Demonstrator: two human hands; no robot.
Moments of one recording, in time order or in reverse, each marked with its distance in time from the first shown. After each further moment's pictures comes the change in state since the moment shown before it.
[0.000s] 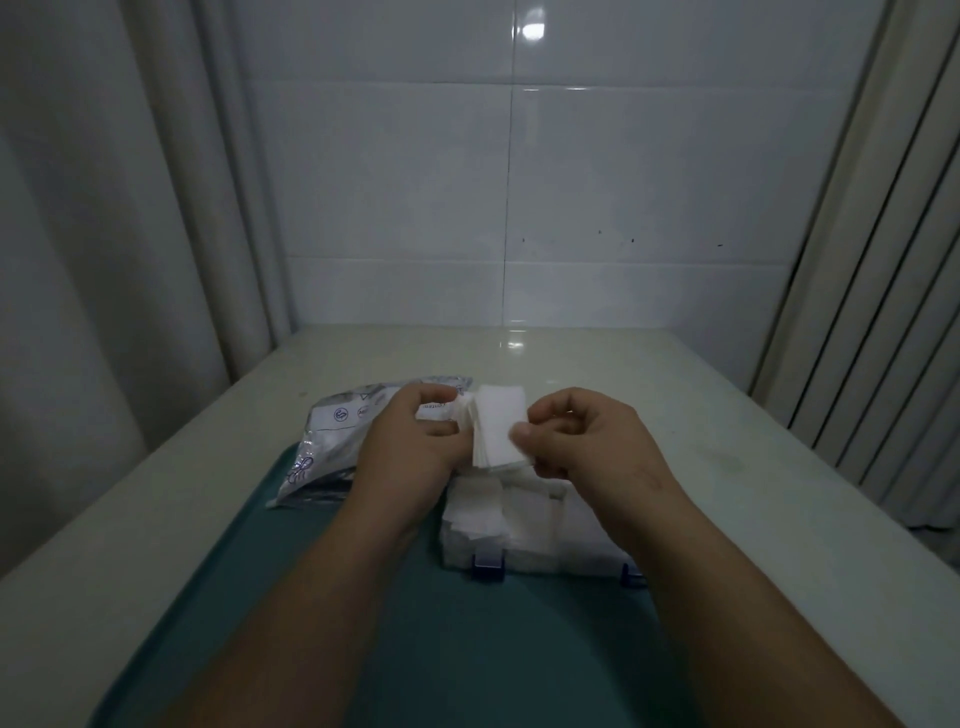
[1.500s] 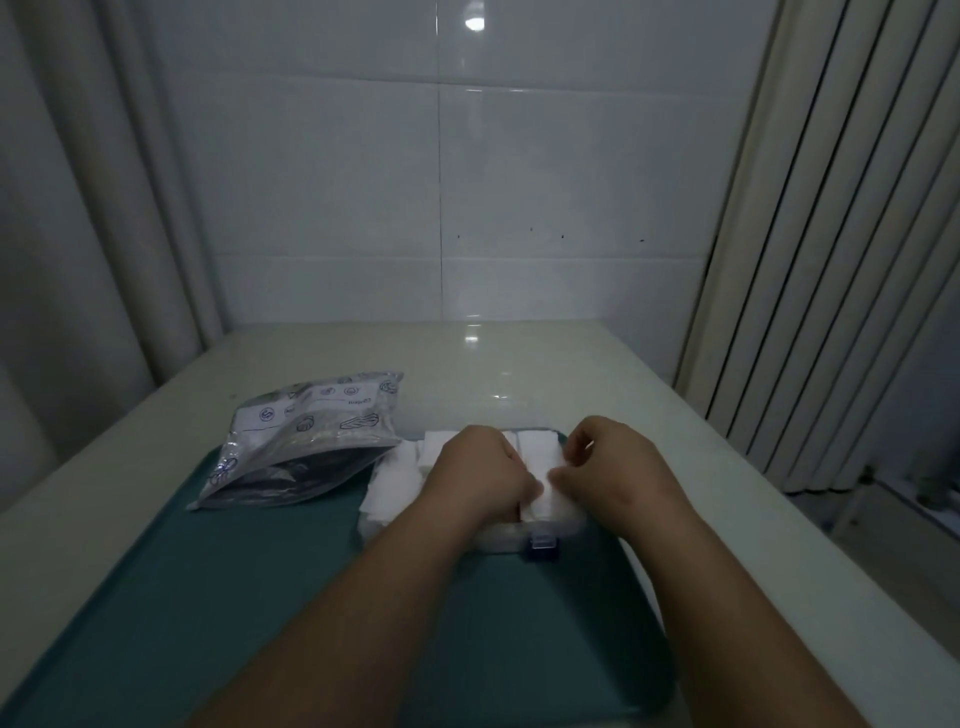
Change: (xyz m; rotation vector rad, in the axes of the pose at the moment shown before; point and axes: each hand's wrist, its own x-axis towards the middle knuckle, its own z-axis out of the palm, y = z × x) left_hand -0.019 0.003 0.108 0.658 -0.311 -0.066; right_hand -0.021 0.020 -0.080 -0.776 0.127 0.190
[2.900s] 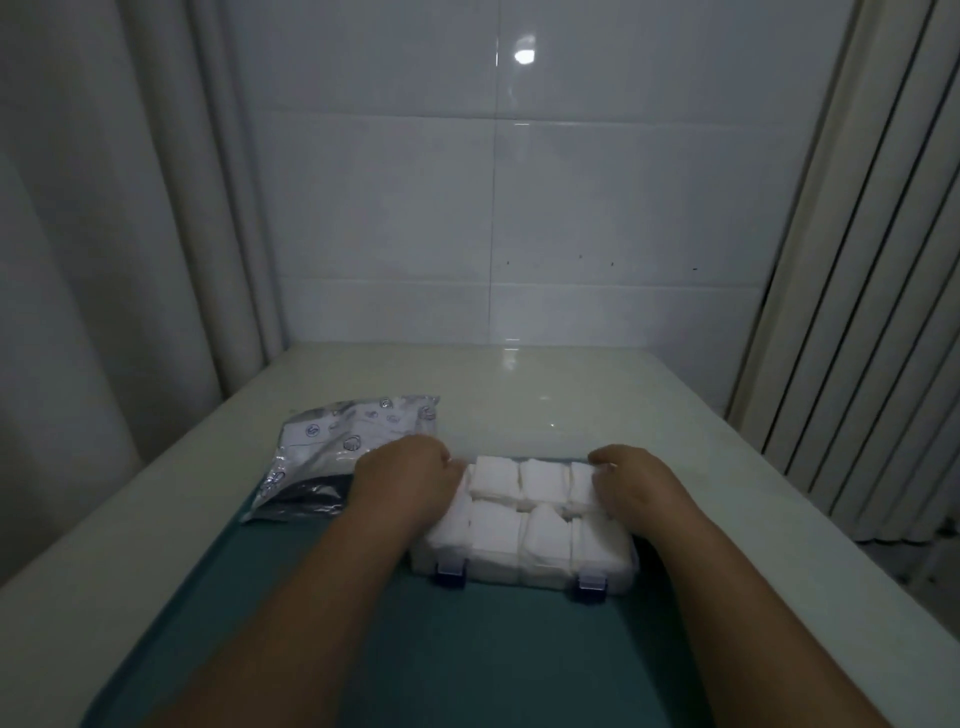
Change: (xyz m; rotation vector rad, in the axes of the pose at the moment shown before) left_hand 0.017 -0.067 -0.076 0.603 0.236 0.000; right_hand 0.057 0.002 0.031 0.043 -0.134 0.005
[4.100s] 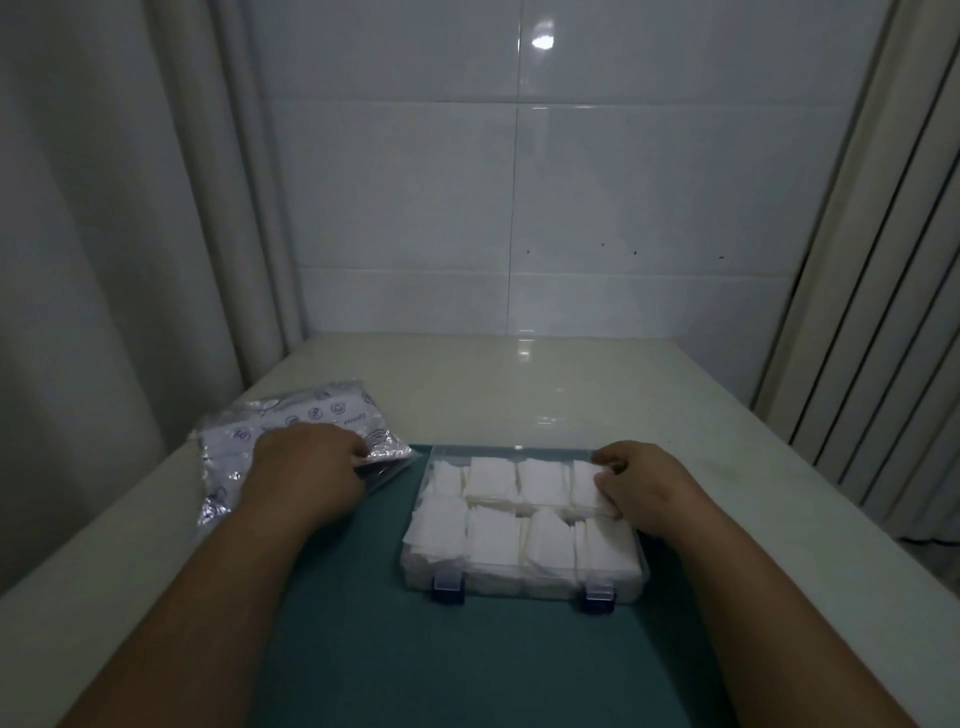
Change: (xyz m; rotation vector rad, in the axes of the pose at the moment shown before) left_hand -0.011 -0.086 -0.032 0.253 0.069 -0.120; right_hand -0.008 -0.008 0.012 0.076 -0.044 -0.040
